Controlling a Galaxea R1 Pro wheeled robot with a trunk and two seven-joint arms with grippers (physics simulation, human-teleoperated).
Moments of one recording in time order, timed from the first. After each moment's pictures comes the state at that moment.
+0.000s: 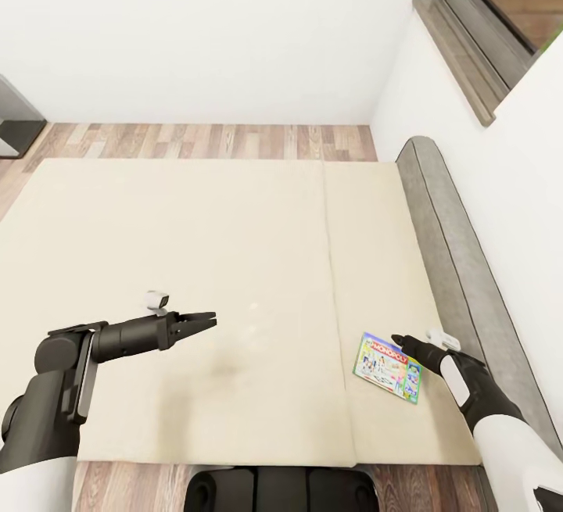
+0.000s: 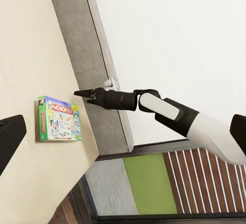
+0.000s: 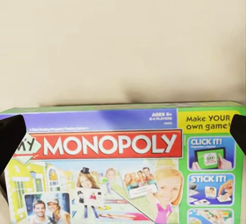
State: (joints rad) left arm -0.54 0.07 0.30 -1.49 -0.08 0.99 -1.56; right arm -0.73 -0.17 -0.31 -0.61 -0.24 0.41 0.15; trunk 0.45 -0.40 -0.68
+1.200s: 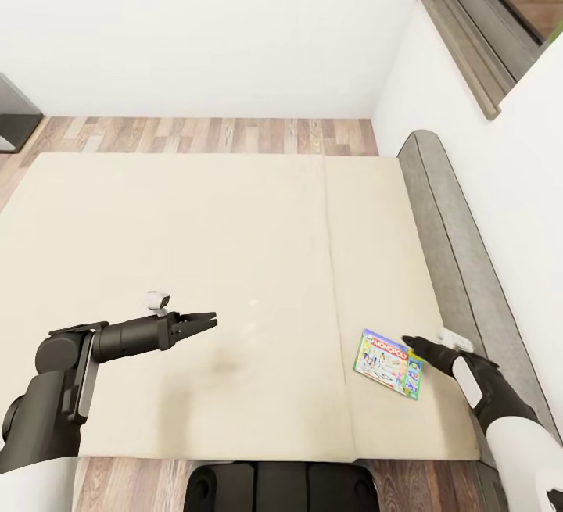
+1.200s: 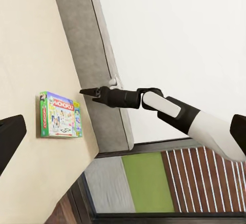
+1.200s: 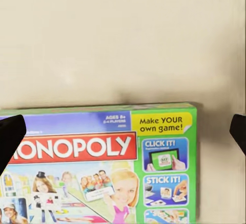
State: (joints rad) left arm -0.54 0.07 0.30 -1.49 -0.08 0.99 -1.56; right arm -0.72 -0.21 -0.32 -0.61 -0.25 0.42 0.16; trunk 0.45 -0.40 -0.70
